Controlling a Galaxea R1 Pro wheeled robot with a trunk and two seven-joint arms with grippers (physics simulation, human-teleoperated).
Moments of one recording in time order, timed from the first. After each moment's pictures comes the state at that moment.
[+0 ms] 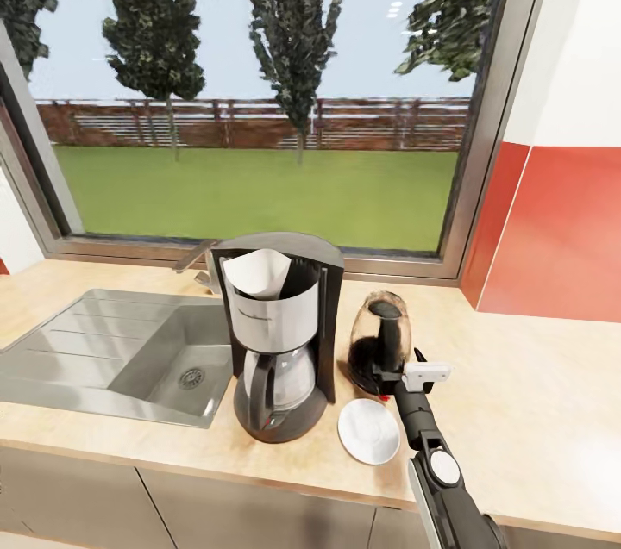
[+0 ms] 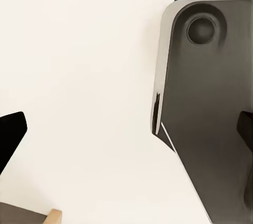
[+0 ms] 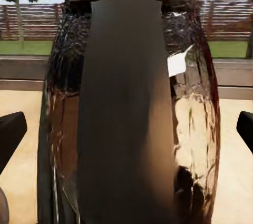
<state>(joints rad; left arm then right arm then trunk) 0.00 0.08 -0.21 0.01 0.27 -0.20 0.08 -0.28 0.17 -0.09 -1.16 0.18 -0.31 0.05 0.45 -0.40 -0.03</state>
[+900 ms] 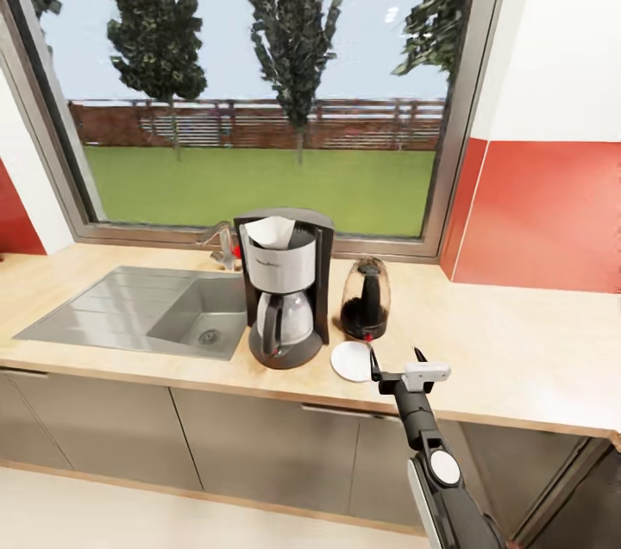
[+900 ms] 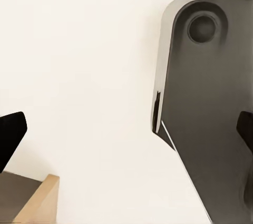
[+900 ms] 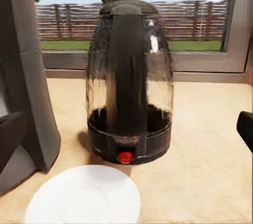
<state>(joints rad) 0.00 0.08 -0.21 0.01 0.27 -0.19 0.08 -0.28 0.17 -0.09 -1.16 0.18 -0.31 0.05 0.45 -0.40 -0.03</state>
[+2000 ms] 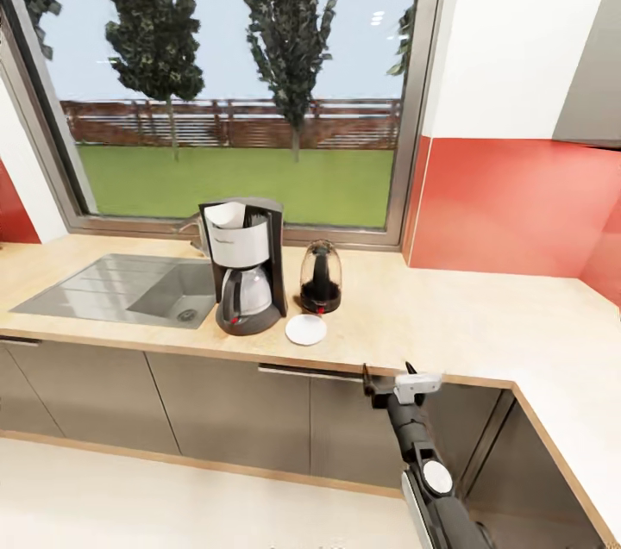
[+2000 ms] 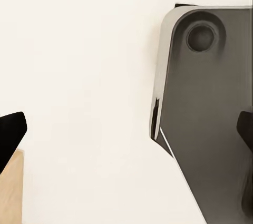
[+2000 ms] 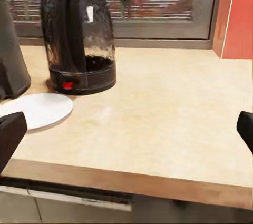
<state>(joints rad) -0.01 0.08 -0.20 0.01 0.28 -0.20 0.08 -0.28 0.17 -0.08 -1.07 0.18 -0.31 0.05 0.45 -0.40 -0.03</state>
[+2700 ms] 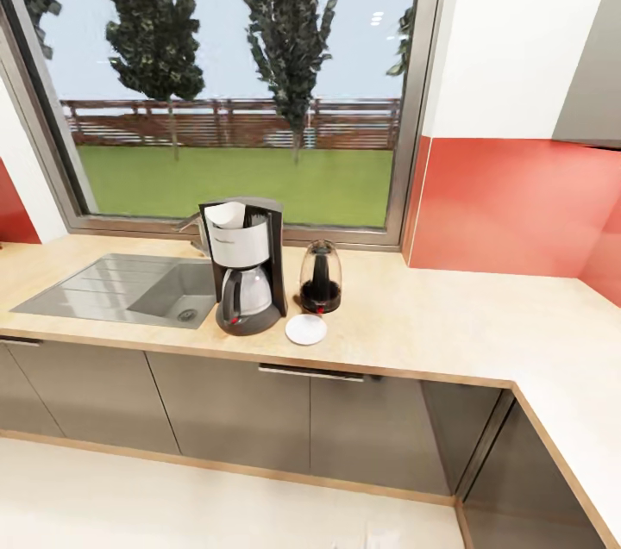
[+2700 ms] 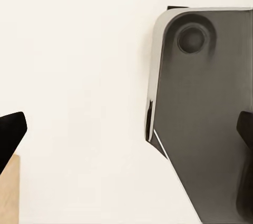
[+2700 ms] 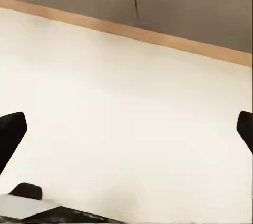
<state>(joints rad) -0.01 0.07 -0.21 0.00 0.27 -0.21 0.08 -0.28 0.17 -0.02 -0.28 0.18 -0.17 0.04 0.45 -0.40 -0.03</state>
